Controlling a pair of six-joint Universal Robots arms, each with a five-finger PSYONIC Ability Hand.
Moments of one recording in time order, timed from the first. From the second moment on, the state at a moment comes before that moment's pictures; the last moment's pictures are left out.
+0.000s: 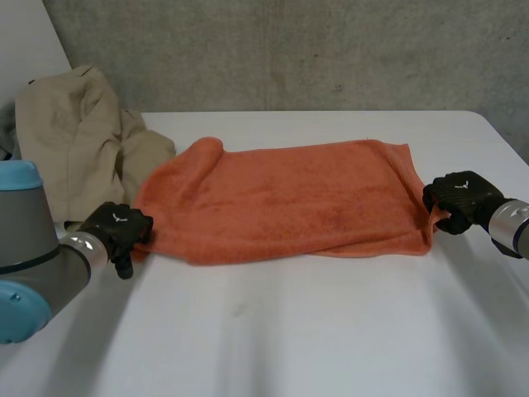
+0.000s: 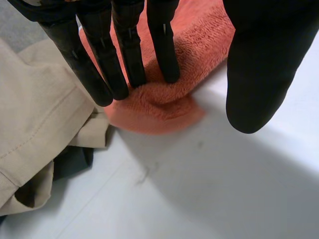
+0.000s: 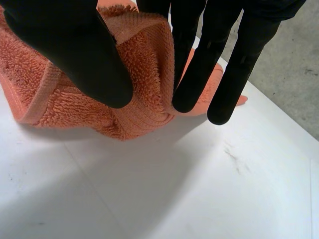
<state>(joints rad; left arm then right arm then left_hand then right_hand) 4.52 -2.01 -1.65 3.14 -1.46 3.77 1.50 -0.93 1.38 0.01 1.02 2.50 0.59 0.58 0.58 0.58 0.40 1.13 1.16 1.18 1.19 0.99</state>
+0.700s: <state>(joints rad) 4.48 -2.29 -1.27 3.17 -1.50 3.89 1.50 -0.92 1.37 0.04 1.01 2.51 1.14 1.18 1.18 1.19 0.97 1.13 1.16 1.19 1.19 0.99</state>
